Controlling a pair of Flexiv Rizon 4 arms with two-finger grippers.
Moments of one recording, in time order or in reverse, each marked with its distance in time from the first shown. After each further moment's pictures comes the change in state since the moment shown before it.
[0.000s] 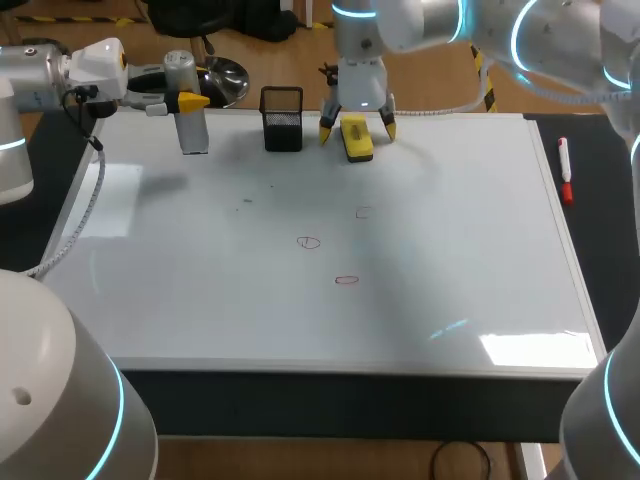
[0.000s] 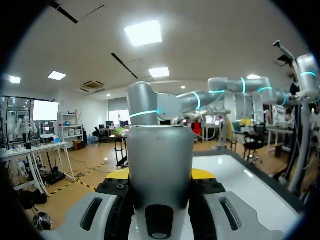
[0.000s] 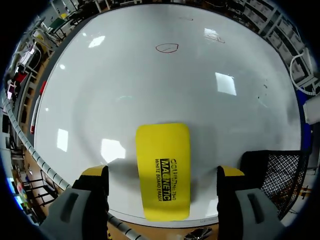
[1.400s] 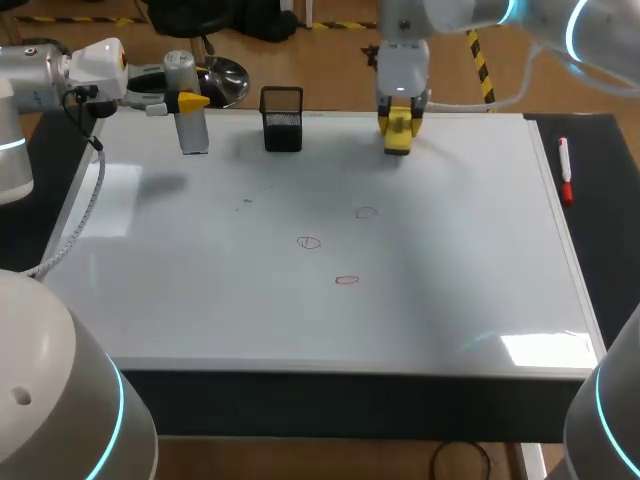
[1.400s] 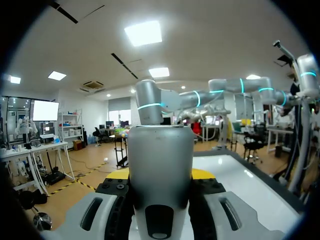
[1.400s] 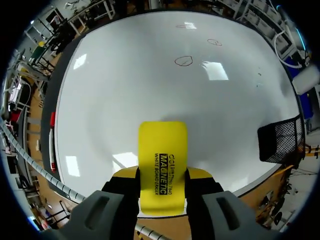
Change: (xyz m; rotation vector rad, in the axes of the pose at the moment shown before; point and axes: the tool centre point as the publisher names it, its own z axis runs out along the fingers) left arm 0.000 0.000 0.000 0.000 0.000 0.000; right arm 0.084 0.023 -0.035 -0.011 -0.007 0.278
